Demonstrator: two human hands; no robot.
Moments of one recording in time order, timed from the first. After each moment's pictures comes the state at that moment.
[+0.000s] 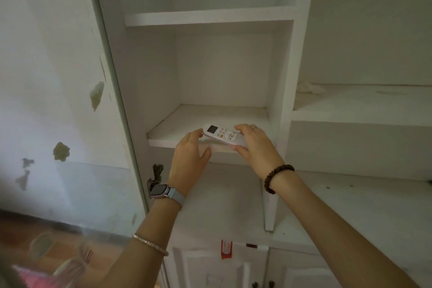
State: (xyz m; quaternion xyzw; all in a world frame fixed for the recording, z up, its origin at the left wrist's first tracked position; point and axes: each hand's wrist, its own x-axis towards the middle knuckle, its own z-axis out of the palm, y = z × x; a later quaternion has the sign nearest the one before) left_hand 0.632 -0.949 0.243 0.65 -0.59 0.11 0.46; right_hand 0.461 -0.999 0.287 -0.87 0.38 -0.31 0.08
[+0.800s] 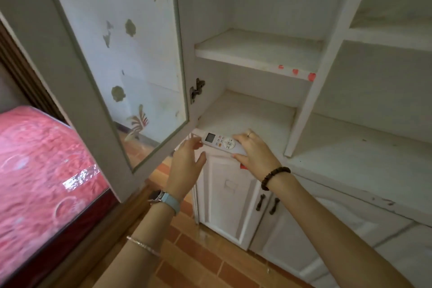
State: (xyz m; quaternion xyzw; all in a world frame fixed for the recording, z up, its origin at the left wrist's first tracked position) left_hand 0.575 -0.763 0.087 0.78 -0.43 0.02 0.46; right_hand 0.433 -0.884 0.144 -0.94 0.25 -0.14 0.17
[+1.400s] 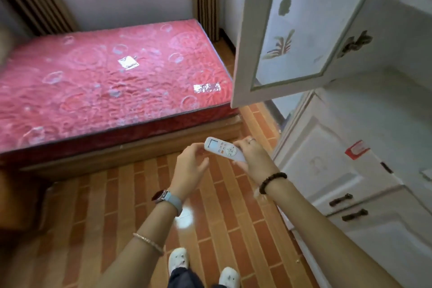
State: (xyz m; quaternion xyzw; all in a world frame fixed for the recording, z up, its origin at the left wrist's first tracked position) left_hand 0.463 -0.525 0.000 0.90 -0.05 0.03 0.44; right_hand 0.461 -0.710 0.036 -0.97 -0.07 0.04 0.21
